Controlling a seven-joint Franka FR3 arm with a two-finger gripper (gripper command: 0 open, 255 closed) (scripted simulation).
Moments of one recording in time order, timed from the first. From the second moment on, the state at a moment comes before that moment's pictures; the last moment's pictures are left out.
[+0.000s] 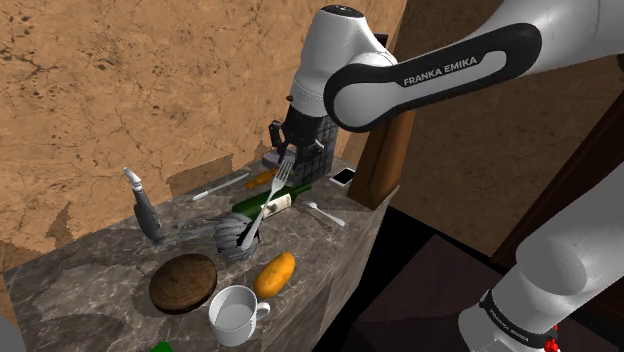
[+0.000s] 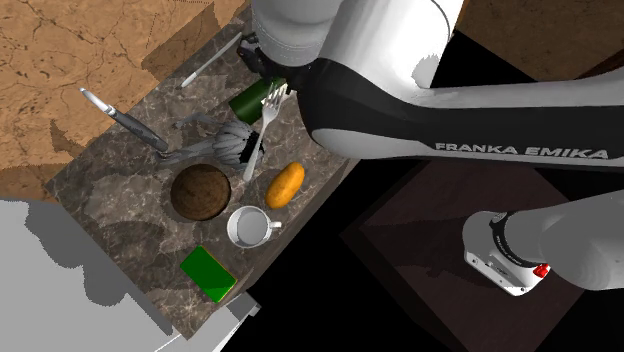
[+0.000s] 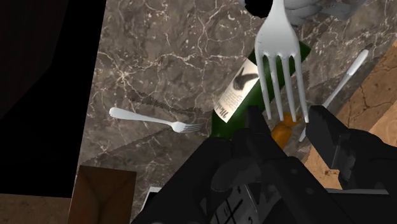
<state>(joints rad) -0.37 -0.09 0.79 -2.11 -0.08 2.33 1.50</state>
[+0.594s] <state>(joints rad) -0.36 -0.13 0.77 -2.02 -0.04 2.21 1.46</state>
